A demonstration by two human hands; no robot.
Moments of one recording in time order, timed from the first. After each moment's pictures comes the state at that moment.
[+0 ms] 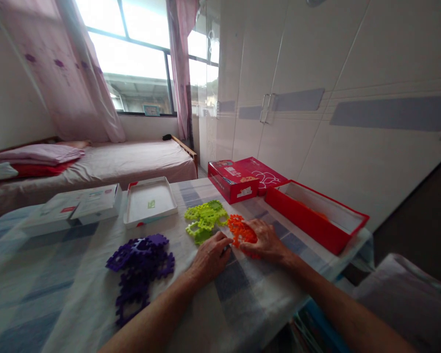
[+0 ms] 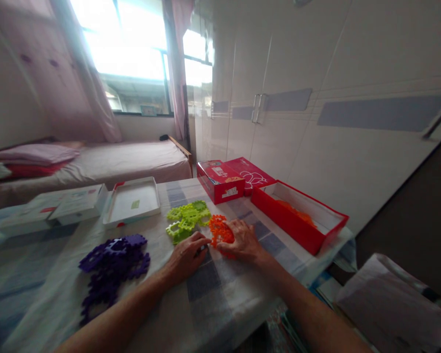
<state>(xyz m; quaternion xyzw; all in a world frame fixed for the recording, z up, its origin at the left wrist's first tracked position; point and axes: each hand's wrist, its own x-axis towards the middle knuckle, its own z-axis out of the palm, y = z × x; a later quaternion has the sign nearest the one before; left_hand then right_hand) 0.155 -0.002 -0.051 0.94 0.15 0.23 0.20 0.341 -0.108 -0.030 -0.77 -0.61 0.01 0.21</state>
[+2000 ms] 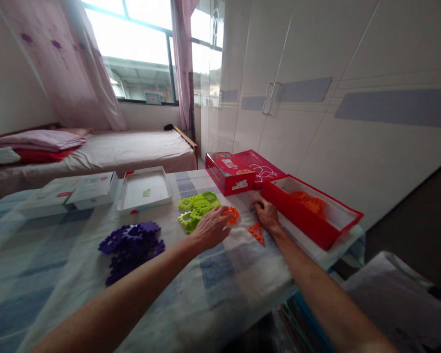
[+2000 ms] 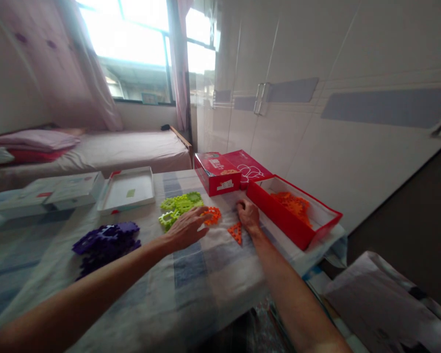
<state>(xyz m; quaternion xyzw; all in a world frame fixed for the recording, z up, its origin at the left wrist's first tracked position) 0.191 0.003 -0.005 0.98 0.13 0.15 0.06 0.425 -0.071 -0.055 -0.82 -0.42 -0.03 0.39</state>
